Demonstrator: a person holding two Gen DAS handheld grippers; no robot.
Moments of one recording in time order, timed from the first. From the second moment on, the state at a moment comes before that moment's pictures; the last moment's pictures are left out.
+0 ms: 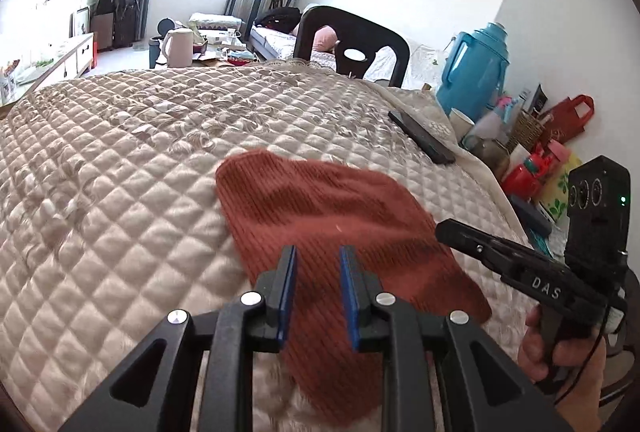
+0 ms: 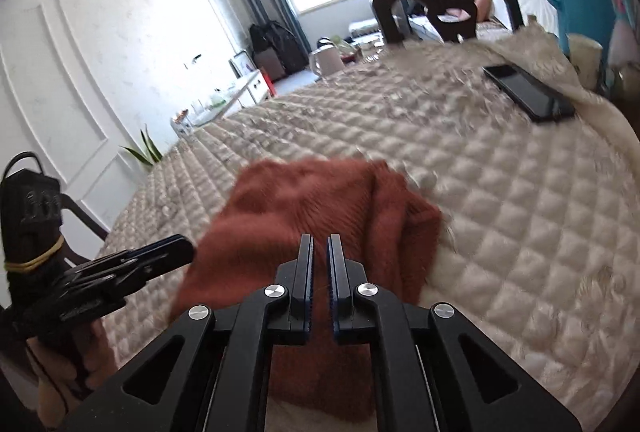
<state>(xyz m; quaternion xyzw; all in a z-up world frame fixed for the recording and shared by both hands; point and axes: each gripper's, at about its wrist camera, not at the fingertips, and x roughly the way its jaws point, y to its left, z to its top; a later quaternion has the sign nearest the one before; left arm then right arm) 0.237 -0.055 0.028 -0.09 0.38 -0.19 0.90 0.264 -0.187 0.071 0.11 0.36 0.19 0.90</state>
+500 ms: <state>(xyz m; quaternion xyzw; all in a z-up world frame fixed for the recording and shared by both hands) 0.257 -0.069 0.001 -0.09 0.38 -0.17 0.90 0.315 -0.217 0.050 0.16 0.40 0.12 0.89</state>
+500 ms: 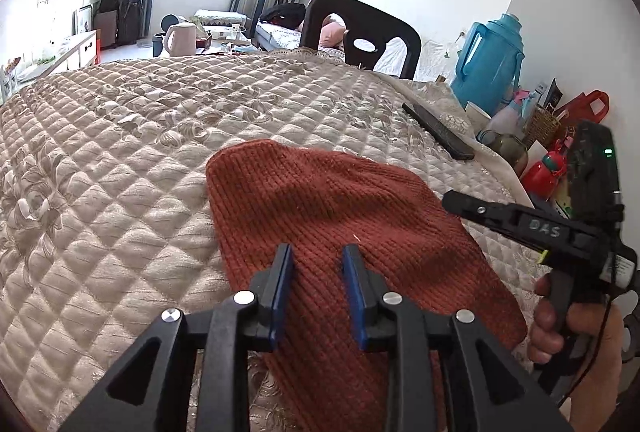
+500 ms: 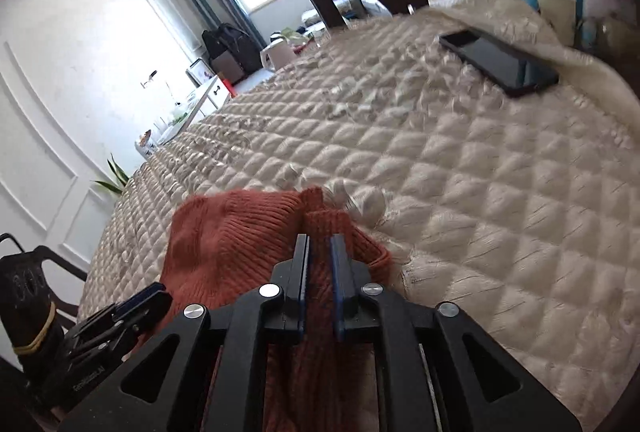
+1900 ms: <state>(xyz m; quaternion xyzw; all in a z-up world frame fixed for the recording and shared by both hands) 0.246 -0.038 -0.016 -0.21 0.43 -0.18 0.86 0.283 -0.236 0.030 0.21 0.43 0.18 0.86</state>
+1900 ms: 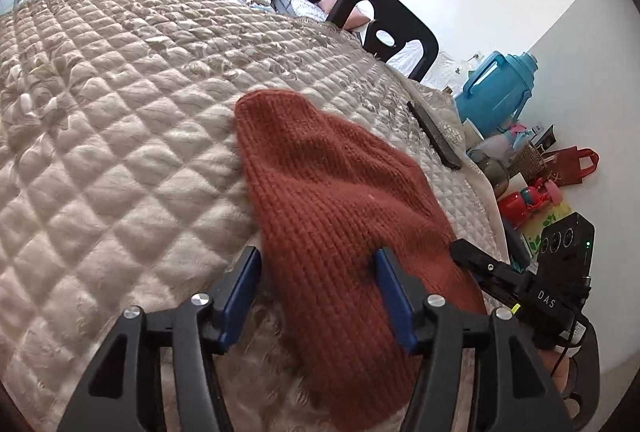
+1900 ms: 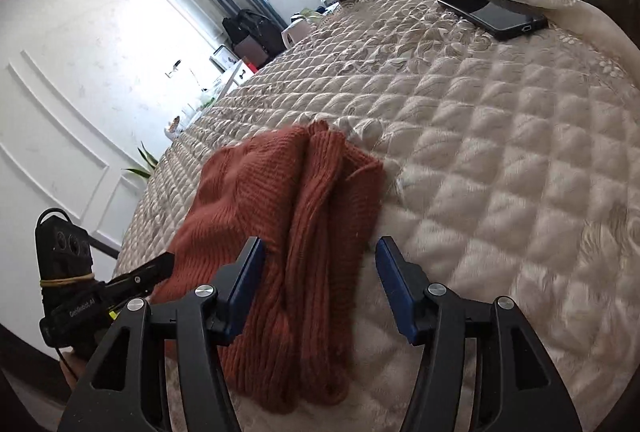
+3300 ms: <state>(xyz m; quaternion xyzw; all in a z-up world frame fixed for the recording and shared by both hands) 0.212 0.144 0.008 -0.15 0.39 -0.06 0.90 0.308 -0.066 0.036 0.21 0.43 0.29 0.83</state>
